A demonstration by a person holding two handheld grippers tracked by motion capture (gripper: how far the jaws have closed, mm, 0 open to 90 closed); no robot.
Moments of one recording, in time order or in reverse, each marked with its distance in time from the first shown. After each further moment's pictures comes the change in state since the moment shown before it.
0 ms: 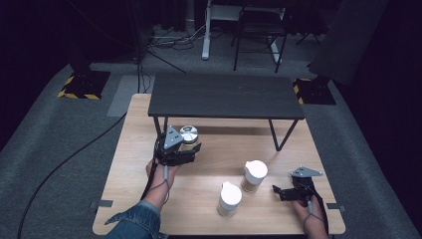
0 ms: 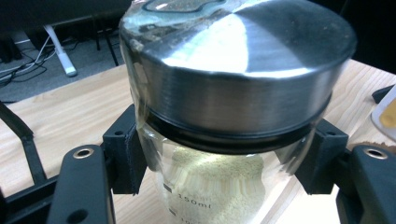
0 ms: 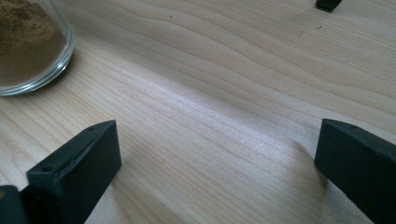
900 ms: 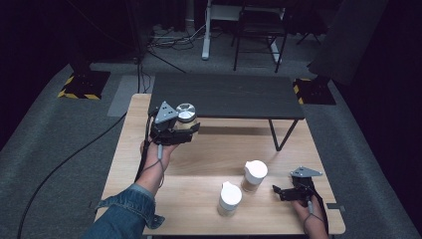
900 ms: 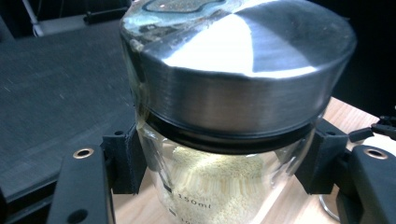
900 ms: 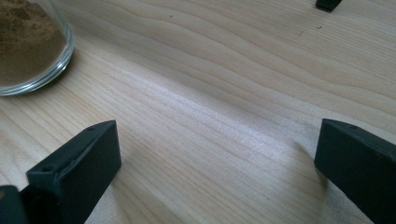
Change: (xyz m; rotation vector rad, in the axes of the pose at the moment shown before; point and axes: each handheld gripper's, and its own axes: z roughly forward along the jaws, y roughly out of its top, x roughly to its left) left arm 0.025 0.065 -0.023 -0.040 -0.034 -0.013; right arm 0.000 0.000 0.000 0.000 0.000 0.000
